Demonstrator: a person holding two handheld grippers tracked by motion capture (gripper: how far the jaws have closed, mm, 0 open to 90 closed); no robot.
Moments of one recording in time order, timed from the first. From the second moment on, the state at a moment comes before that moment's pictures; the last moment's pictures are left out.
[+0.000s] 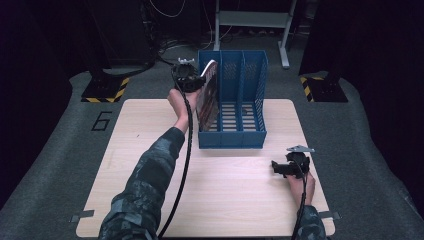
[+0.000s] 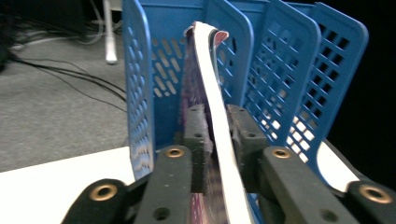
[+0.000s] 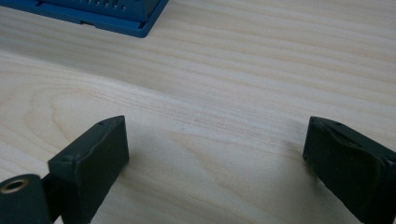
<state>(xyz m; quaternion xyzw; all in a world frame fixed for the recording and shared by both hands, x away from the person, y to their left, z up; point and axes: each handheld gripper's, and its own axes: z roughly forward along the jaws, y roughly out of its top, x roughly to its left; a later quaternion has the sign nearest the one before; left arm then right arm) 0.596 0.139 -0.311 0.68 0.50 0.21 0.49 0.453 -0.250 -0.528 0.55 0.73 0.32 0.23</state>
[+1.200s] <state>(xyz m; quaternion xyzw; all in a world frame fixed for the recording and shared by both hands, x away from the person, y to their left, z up) 0.572 0.160 -0.364 0.70 0.47 0.20 0.50 0.453 -0.249 -0.528 0.55 0.73 0.32 0.23</state>
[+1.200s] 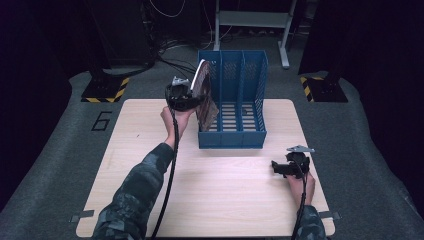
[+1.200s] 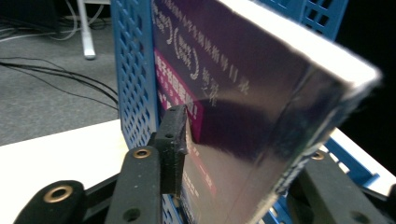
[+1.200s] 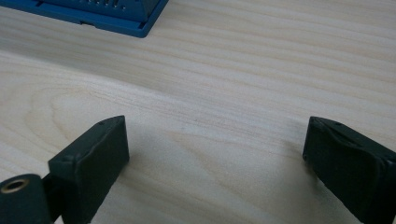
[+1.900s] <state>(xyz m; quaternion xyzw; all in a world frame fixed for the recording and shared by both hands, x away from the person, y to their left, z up) 0.567 0.148 -0.367 0.65 0.52 0.25 0.49 0.453 -0.249 -0.528 0.55 0.73 0.33 0.23</state>
